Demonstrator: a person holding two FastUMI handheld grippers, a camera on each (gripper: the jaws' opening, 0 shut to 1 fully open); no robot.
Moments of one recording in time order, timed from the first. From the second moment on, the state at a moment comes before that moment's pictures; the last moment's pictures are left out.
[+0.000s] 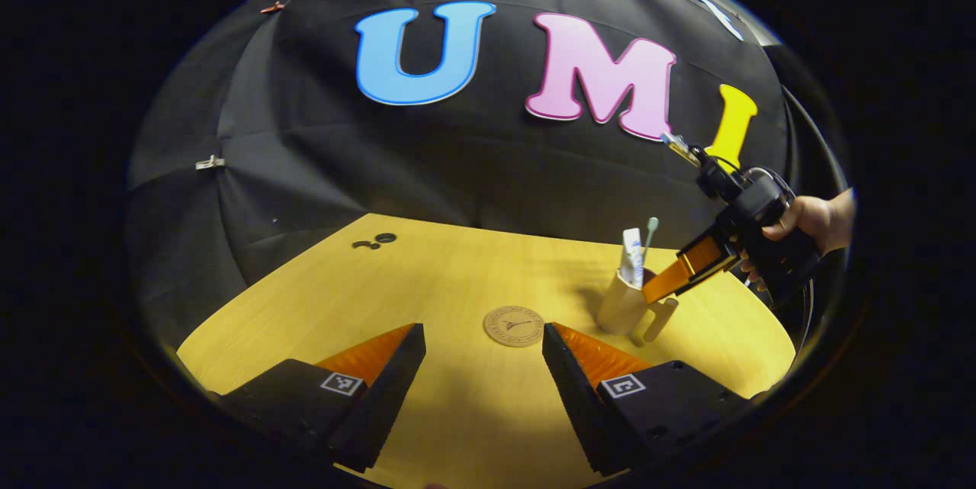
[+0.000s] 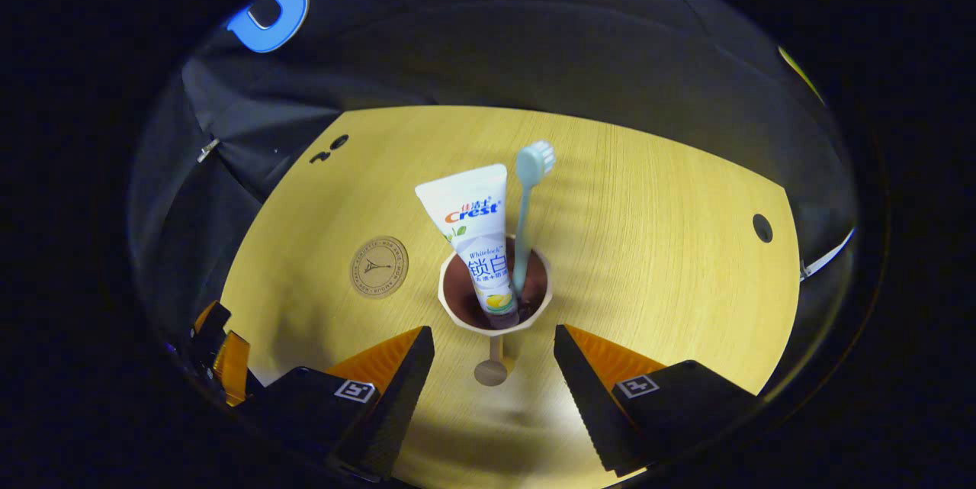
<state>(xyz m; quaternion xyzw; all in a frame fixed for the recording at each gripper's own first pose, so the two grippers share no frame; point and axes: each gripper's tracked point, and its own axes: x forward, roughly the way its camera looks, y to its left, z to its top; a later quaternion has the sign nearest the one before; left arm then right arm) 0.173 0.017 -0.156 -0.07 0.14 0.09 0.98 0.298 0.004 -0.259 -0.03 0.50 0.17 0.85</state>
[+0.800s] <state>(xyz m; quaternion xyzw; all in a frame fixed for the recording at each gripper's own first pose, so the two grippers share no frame) 0.155 0.050 -0.193 -0.09 0.20 0.12 0.97 0.306 0.008 -0.323 -0.05 0.59 0.14 0.79</state>
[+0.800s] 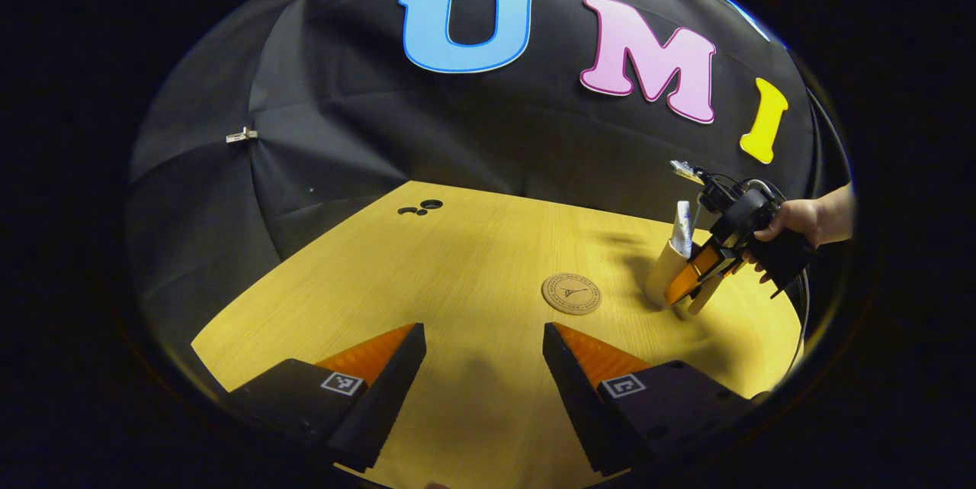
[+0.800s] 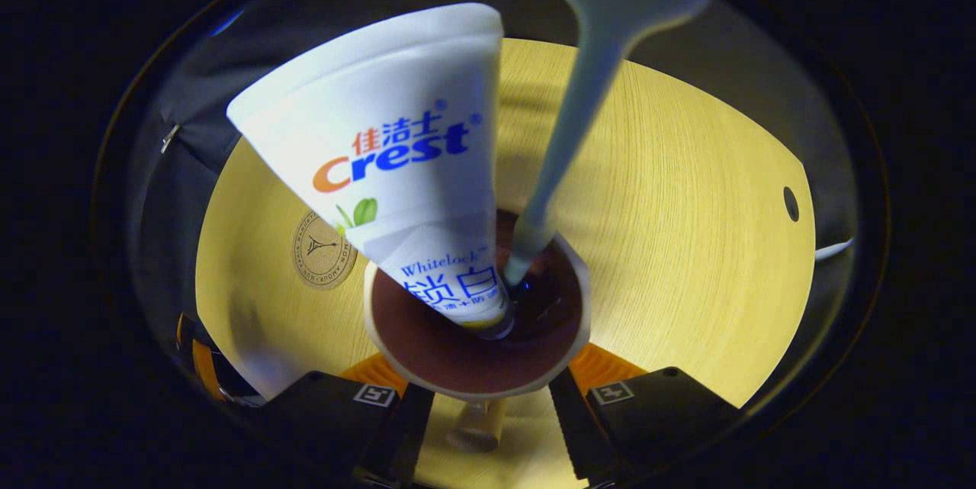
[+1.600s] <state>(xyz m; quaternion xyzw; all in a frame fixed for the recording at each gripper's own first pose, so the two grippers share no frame) 0.144 0.026 -0.207 -0.08 0.23 0.10 0.97 0.304 0.015 -0.323 -0.10 0.57 0.17 0.80</state>
